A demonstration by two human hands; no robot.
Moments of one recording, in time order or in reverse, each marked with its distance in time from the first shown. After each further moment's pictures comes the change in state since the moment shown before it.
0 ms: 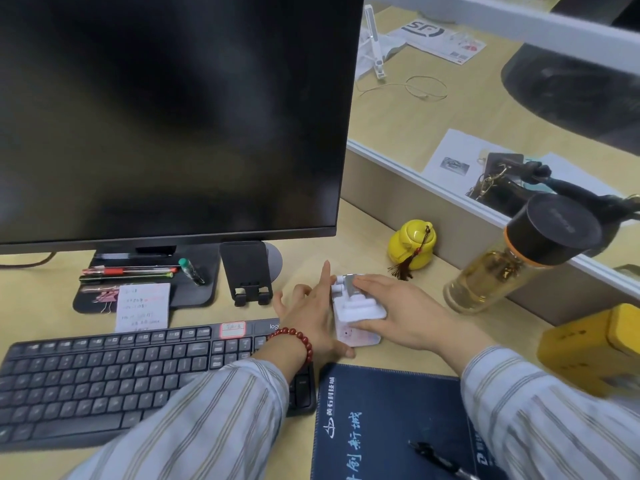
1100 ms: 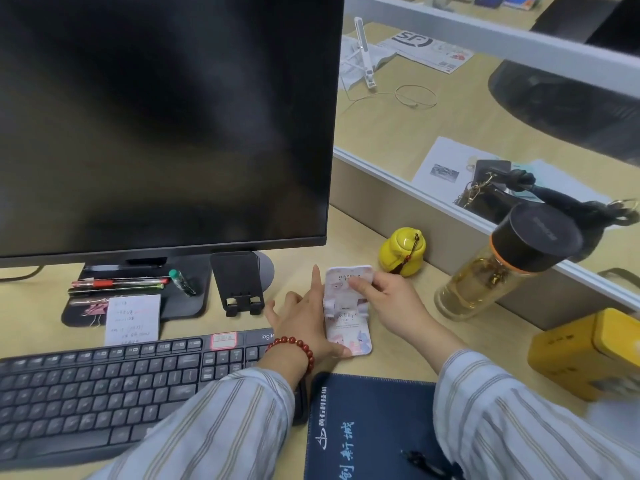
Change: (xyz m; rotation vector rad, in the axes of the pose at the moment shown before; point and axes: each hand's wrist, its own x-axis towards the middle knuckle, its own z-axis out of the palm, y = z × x) left_hand 0.004 0.008 -0.001 -0.006 0.036 -0.090; right_hand 0.016 -0.004 0.003 0.706 0.266 0.292
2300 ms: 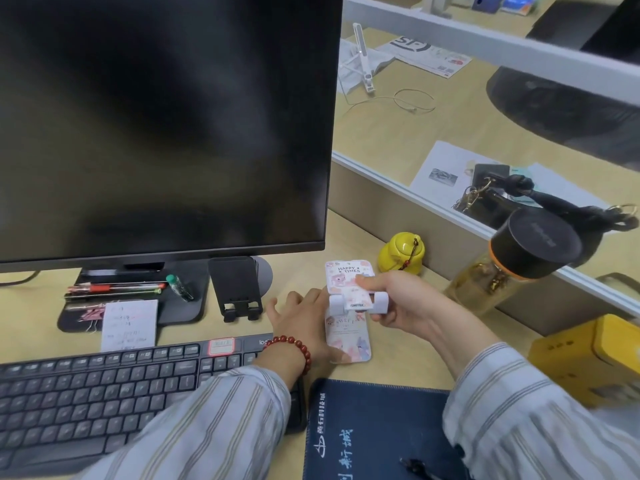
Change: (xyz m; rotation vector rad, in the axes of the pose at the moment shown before) left_hand 0.008 -0.003 -0.002 0.125 -0.041 0.079; right_hand -0.001 -0.040 -0.018 0.315 -0.152 0.523
